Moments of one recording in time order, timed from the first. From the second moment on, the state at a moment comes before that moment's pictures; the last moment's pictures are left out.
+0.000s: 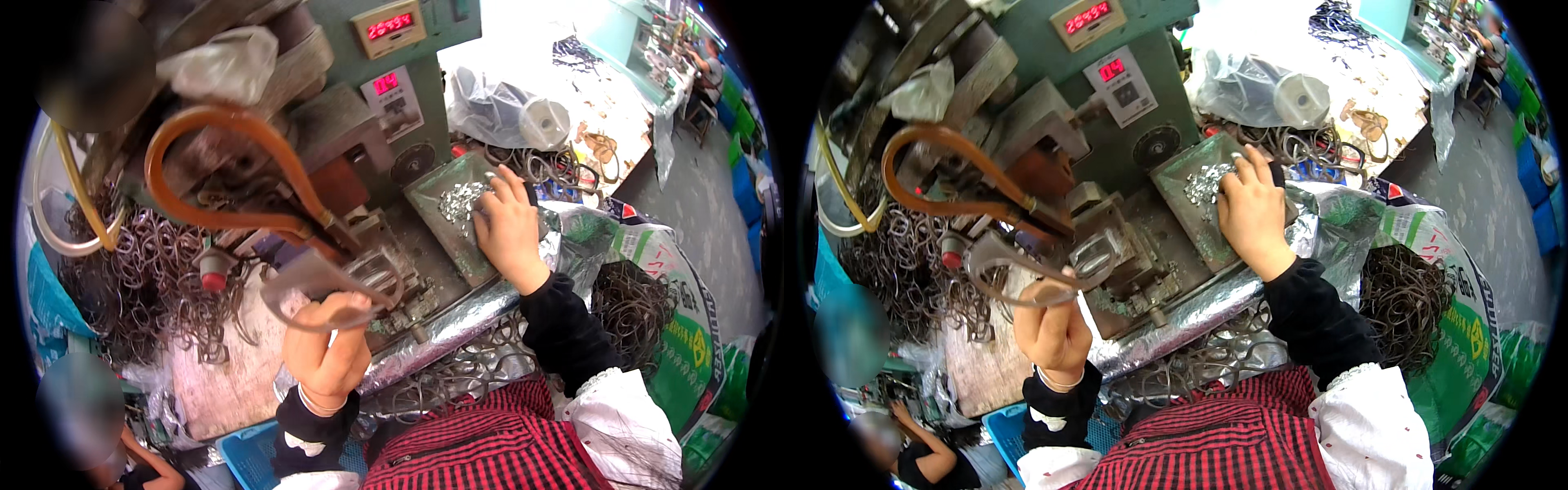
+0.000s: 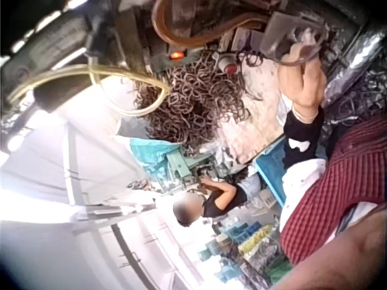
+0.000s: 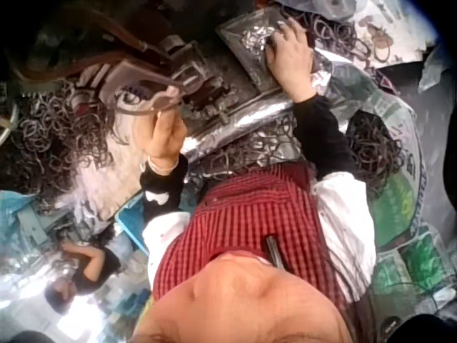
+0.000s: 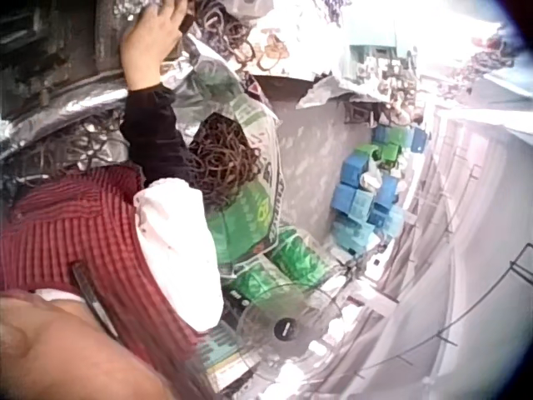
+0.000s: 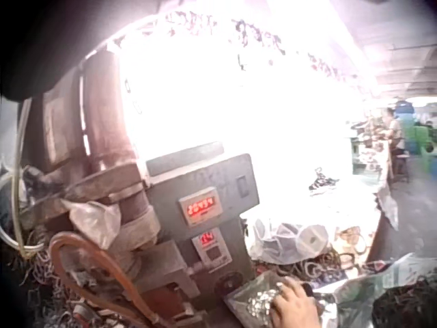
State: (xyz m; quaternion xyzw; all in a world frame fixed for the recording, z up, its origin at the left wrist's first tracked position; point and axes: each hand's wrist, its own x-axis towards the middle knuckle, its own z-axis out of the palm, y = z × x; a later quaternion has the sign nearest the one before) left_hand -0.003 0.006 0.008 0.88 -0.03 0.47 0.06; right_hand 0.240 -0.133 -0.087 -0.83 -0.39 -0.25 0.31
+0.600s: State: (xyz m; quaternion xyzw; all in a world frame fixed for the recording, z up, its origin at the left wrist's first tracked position) left_hand 0.002 0.004 0.006 0.89 -0.02 0.45 0.06; right_hand 0.260 -0.136 -0.049 -0.73 -0.28 -0.05 0.62
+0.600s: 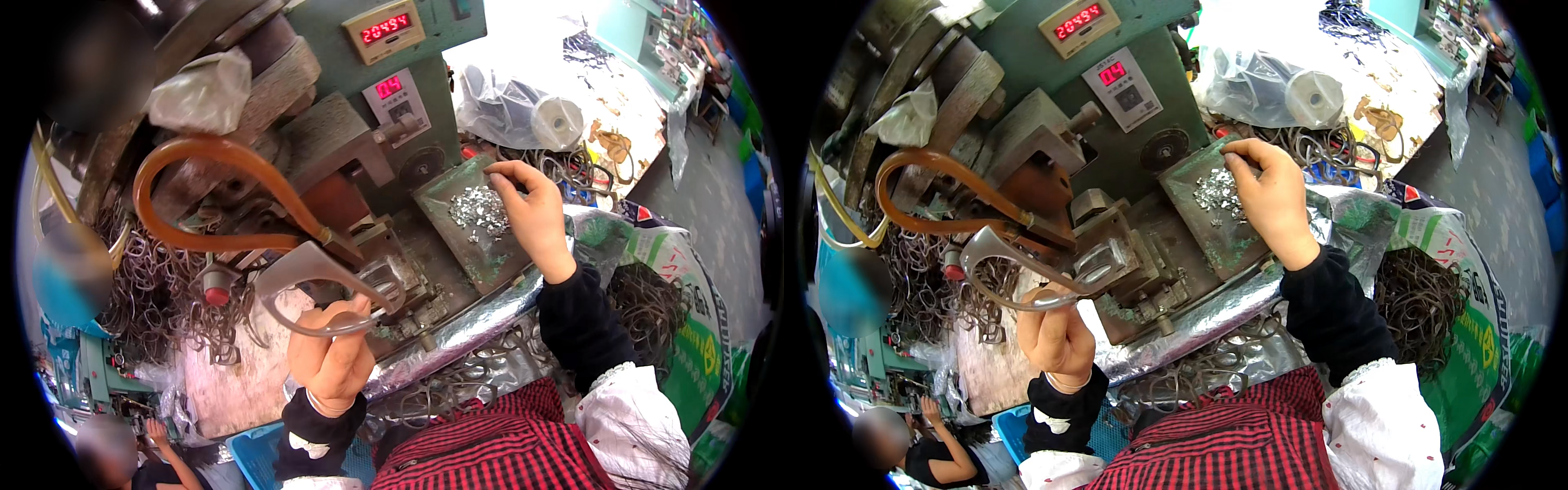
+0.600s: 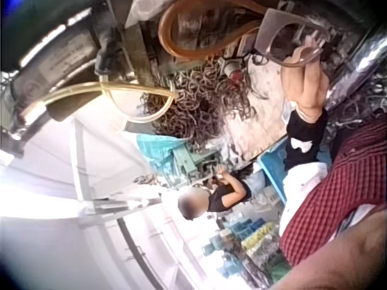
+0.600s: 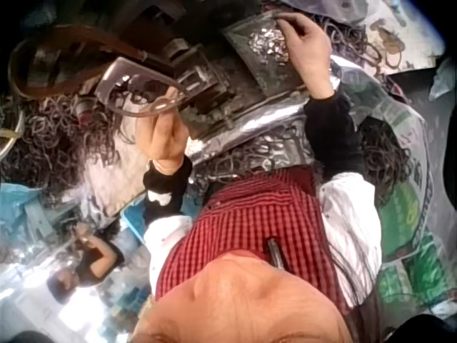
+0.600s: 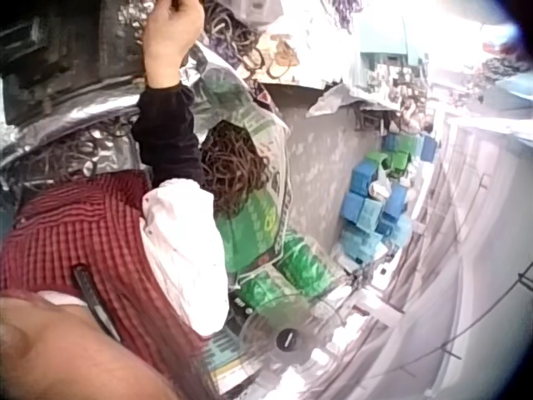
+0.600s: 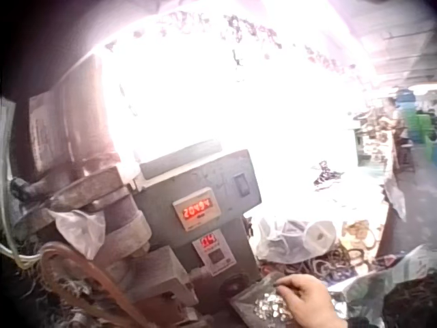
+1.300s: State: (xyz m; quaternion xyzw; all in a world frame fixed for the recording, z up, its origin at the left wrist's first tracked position) left_hand -0.064 0.033 -0.075 0.78 0.30 0.54 0.10; right_hand 0.223 -0.162 -0.088 -0.73 -0.30 0.01 0.61
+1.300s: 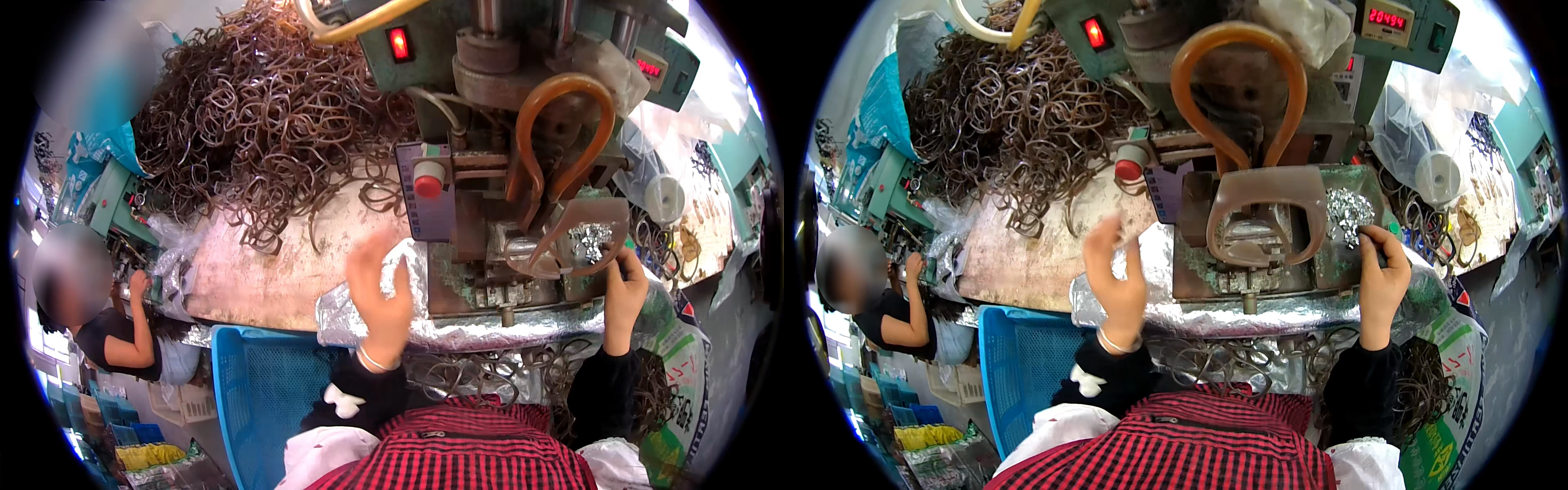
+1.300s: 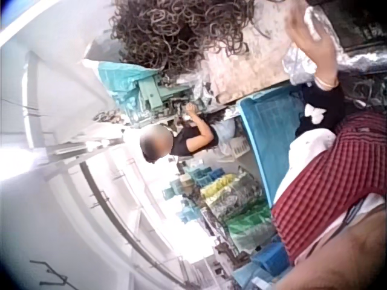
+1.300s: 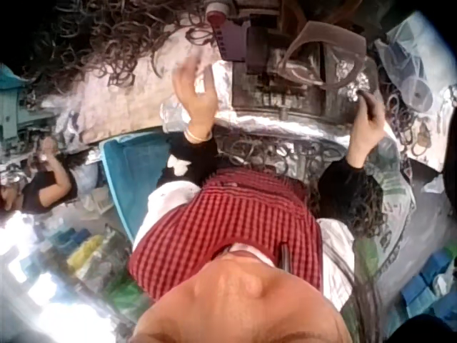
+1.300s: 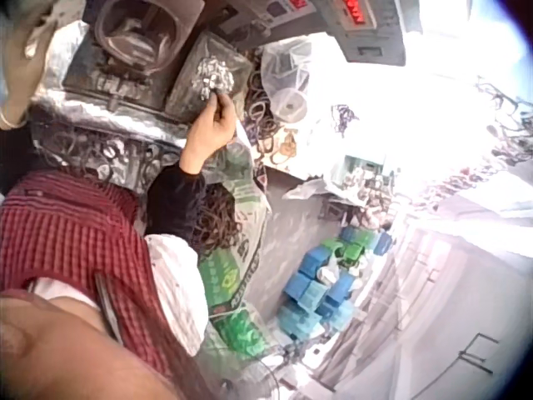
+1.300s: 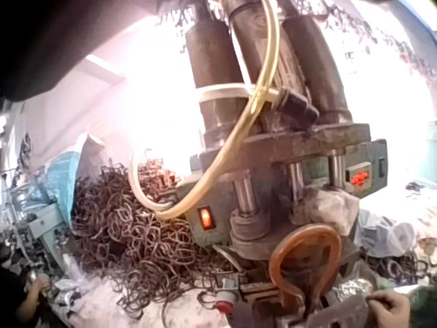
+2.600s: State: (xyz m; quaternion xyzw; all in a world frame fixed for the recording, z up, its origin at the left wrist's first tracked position) left_hand -0.145 0.169 -0.079 0.72 0.39 0.54 0.18; right_hand 0.137 -0.081 -0.002 -0.48 -0.33 0.24 0.78
